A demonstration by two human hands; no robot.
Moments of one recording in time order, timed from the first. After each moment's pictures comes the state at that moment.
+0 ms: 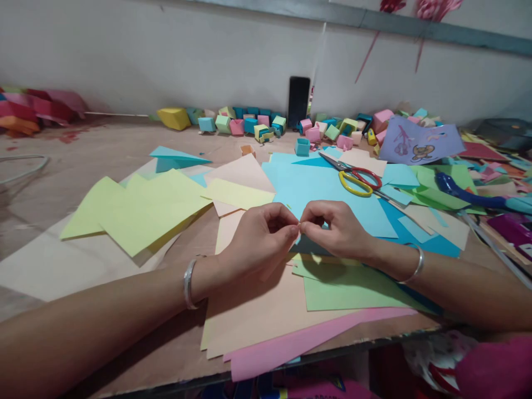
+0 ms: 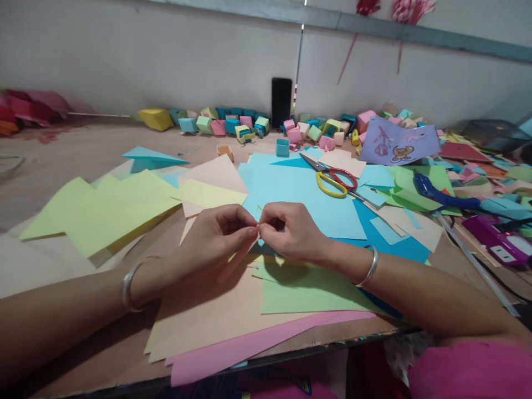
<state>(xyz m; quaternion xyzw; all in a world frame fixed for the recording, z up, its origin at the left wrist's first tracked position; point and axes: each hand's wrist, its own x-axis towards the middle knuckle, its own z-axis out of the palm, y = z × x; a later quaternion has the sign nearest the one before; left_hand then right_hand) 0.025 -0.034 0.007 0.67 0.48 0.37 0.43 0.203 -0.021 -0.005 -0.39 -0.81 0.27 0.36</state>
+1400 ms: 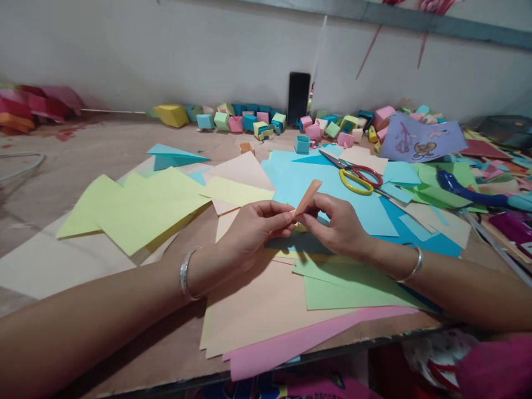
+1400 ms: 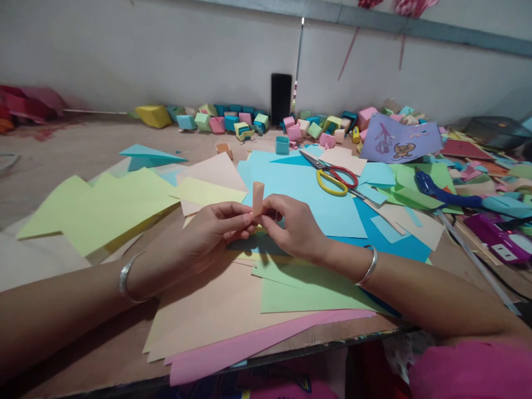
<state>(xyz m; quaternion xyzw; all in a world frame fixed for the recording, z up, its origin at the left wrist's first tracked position) 0.022 -0.027 0.001 0.45 0.40 0.38 0.70 0.204 -0.016 -0.015 -0.38 -0.81 0.19 0.40</state>
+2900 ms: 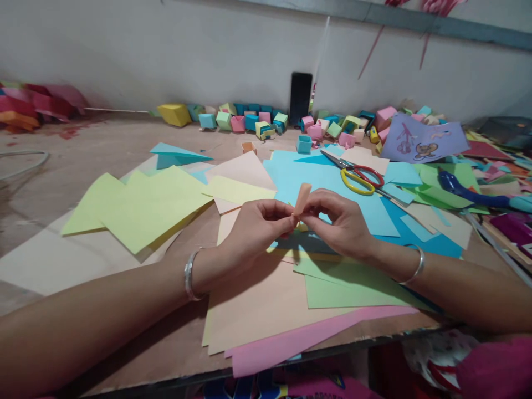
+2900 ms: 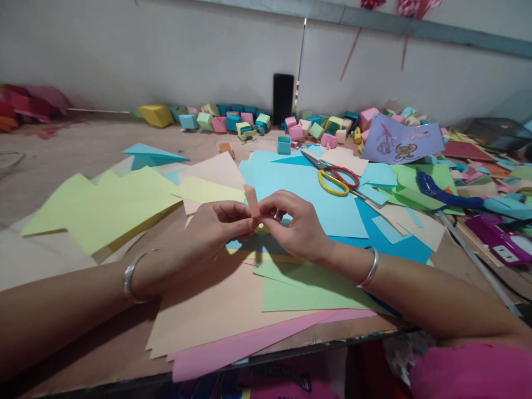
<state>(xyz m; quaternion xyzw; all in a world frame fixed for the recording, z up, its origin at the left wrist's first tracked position) 0.025 -0.033 0.010 0.54 0.48 0.37 0.59 0.201 -0.019 -0.013 -0.34 -0.77 0.28 0.46</state>
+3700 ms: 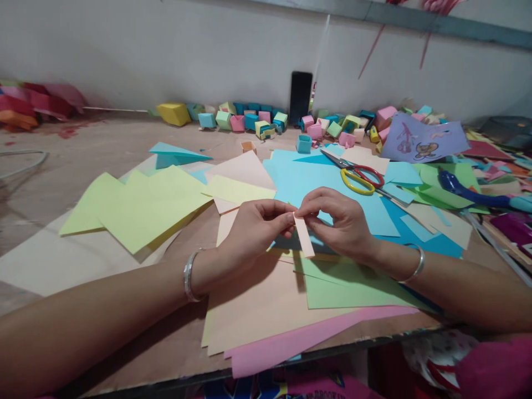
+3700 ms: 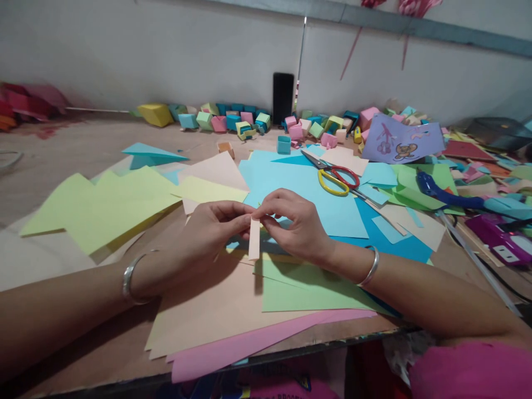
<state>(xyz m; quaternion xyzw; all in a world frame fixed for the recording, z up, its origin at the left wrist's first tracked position) 0.024 -0.032 0.002 0.52 0.47 0.40 0.59 0.203 -0.018 -0.011 -0.30 -0.81 0.20 0.47</state>
